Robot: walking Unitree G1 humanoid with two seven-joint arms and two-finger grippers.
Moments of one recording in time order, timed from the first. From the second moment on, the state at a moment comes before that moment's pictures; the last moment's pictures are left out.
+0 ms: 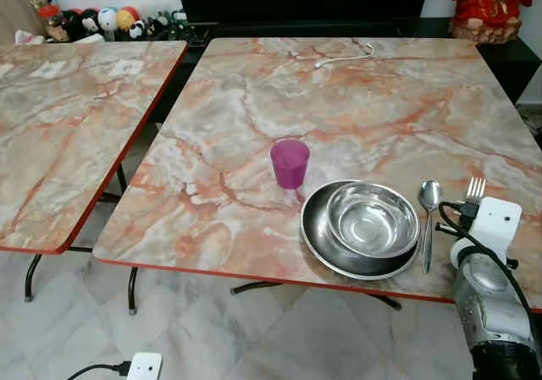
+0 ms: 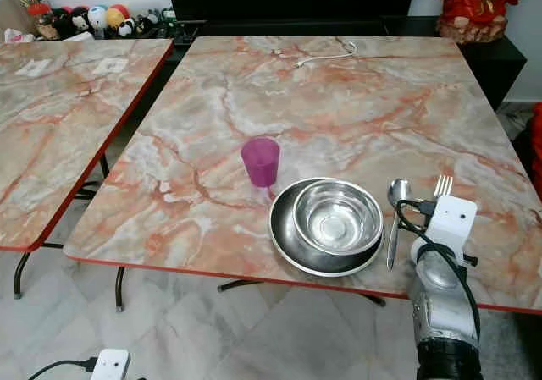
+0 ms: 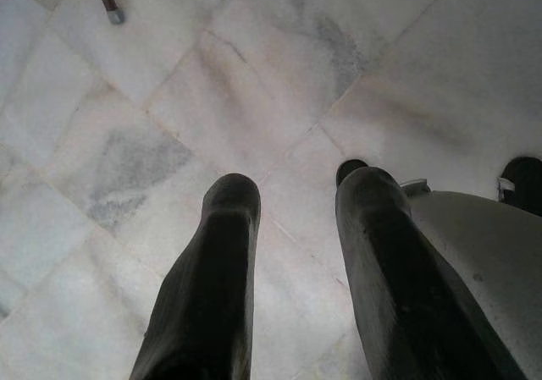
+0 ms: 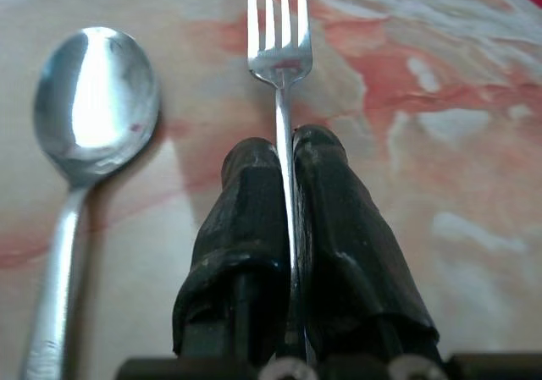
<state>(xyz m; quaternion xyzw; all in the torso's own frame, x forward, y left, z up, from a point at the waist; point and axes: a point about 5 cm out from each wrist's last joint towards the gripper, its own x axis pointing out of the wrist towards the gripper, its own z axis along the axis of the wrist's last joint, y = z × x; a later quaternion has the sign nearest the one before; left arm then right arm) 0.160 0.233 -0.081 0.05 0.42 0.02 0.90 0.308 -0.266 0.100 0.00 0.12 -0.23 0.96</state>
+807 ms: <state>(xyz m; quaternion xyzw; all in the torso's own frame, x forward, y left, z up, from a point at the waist) 0.162 0.235 -0.080 0.05 0.42 0.02 0.91 0.314 -0.262 0.096 0.01 0.13 -0.23 0.97</state>
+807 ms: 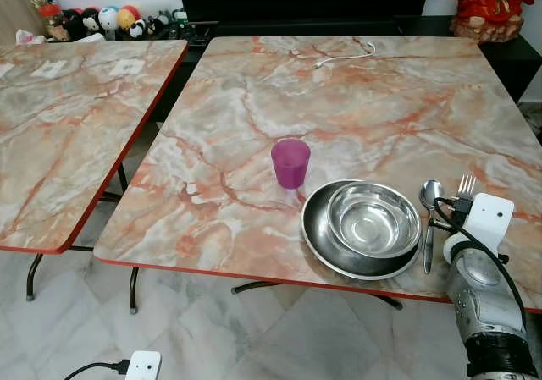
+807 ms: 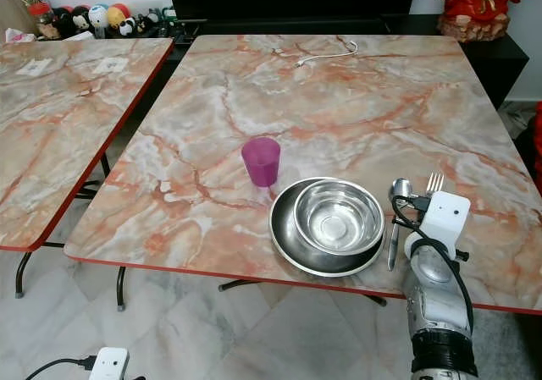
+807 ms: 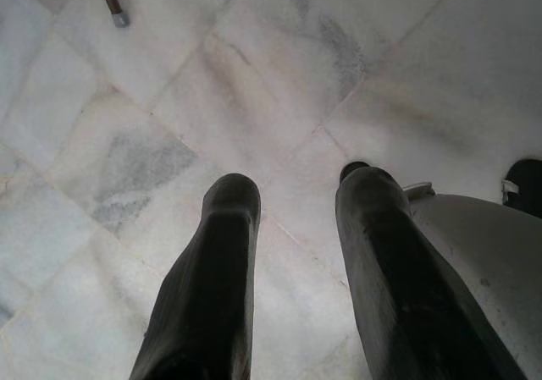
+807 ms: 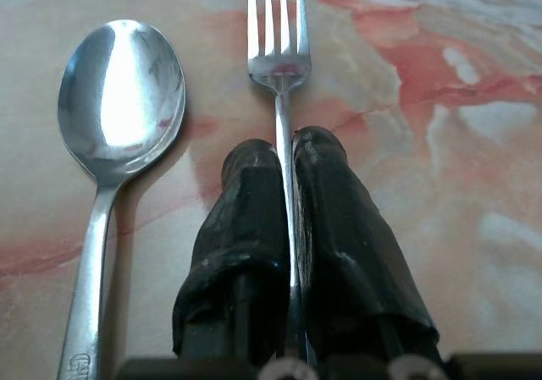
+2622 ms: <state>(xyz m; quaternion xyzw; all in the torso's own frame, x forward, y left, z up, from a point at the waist) 0.159 0.235 -0.080 0.05 0.42 0.02 0.91 0.325 -0.242 0.147 0.00 -0.06 -0.17 0.98</state>
